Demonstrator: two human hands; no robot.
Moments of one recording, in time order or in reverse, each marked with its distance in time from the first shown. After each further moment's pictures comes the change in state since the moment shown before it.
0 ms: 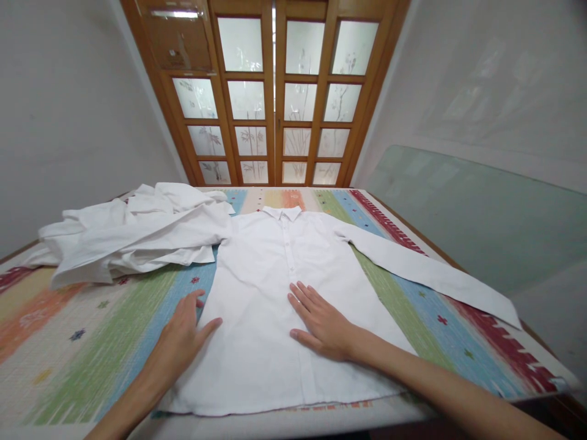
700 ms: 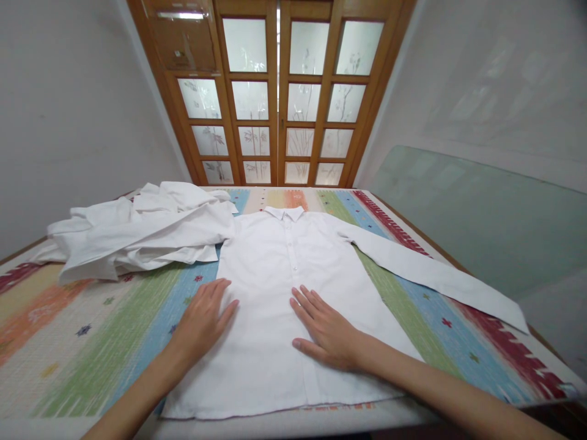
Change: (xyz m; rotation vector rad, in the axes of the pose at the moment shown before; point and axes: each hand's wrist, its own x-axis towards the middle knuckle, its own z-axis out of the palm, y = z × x) left_hand 0.019 0.014 0.014 0.149 0.085 0.367; right_hand -0.004 -0.011 -0.008 0.003 -0.044 -0.007
